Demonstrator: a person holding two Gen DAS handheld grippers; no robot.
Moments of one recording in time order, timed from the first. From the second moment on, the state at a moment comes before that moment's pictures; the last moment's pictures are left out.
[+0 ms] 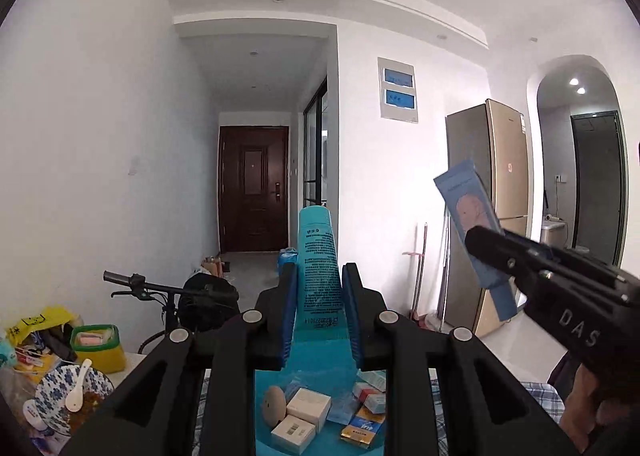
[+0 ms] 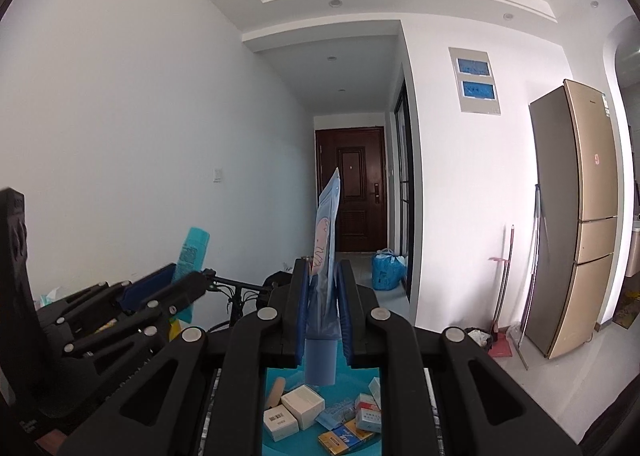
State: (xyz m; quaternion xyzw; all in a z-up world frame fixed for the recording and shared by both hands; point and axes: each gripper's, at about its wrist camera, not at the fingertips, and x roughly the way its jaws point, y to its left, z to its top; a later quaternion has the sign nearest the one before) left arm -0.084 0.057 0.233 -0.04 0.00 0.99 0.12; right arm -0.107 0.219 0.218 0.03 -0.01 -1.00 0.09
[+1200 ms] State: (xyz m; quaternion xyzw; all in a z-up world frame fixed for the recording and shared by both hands) left arm -0.142 0.063 0.208 -0.11 0.00 0.99 0.09; right arm -0.157 0.240 0.200 0.10 -0.05 -0.99 0.11
